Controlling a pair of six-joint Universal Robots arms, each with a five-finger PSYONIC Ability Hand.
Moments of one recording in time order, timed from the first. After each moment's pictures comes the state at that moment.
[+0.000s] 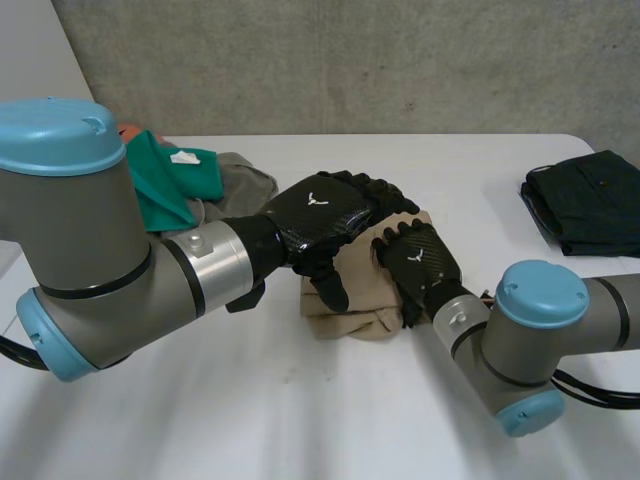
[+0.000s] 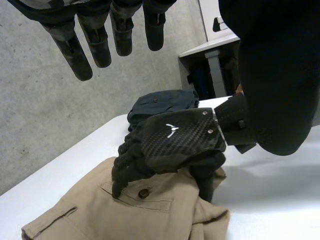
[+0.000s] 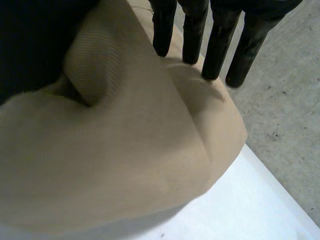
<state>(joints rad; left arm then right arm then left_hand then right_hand) 4.15 -1.95 -1.32 3.06 -0.97 3.32 2.04 -0.88 1.60 -0.59 1.38 2.62 0.19 0.20 0.21 0.20 0.05 0.33 0.38 0.38 0.37 0.18</state>
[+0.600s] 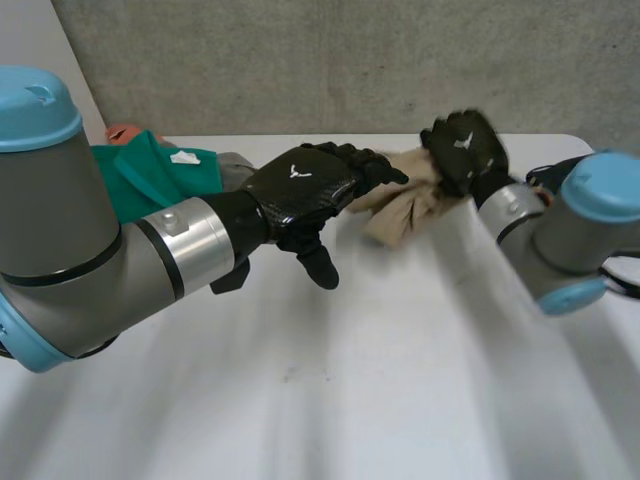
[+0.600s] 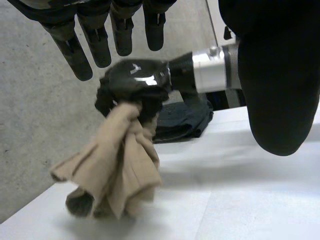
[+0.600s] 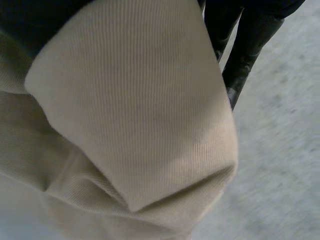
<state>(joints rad) 4.19 -1.89 -1.32 3.07 -0.97 3.29 1.87 -0.87 1.22 -0.54 1.21 2.65 0.19 0.20 0.21 0.20 0.05 0.92 1.17 1.17 1.19 0.94</state>
